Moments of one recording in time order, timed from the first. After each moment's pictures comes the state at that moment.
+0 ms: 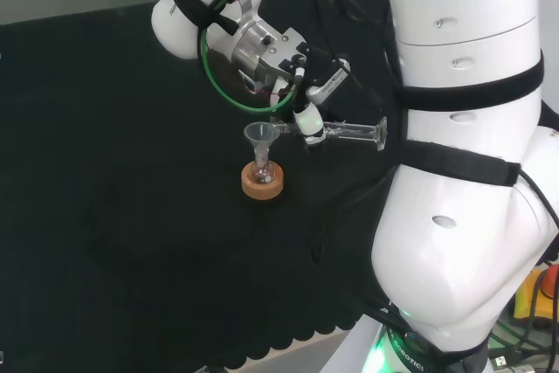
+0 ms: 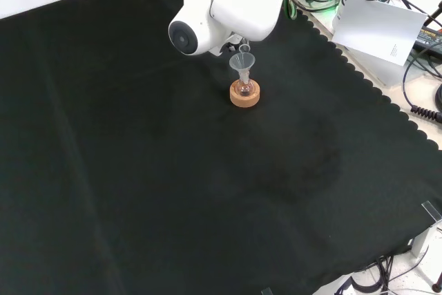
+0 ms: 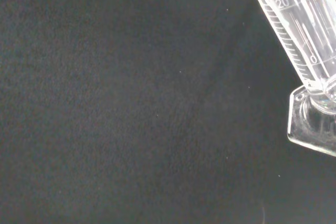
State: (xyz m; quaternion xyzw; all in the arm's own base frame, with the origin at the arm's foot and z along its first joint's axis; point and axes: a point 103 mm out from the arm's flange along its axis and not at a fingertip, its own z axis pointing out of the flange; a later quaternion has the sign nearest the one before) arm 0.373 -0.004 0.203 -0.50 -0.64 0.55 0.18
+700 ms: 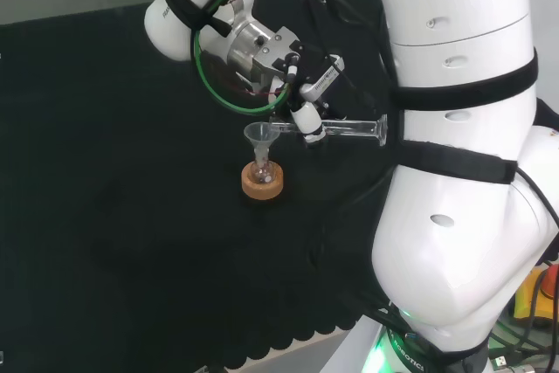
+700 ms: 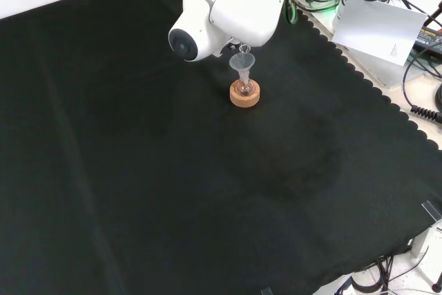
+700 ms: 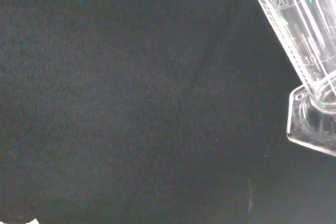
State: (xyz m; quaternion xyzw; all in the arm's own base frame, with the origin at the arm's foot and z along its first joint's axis) arm 0.373 0.000 0.208 -0.50 -0.62 0.57 0.18
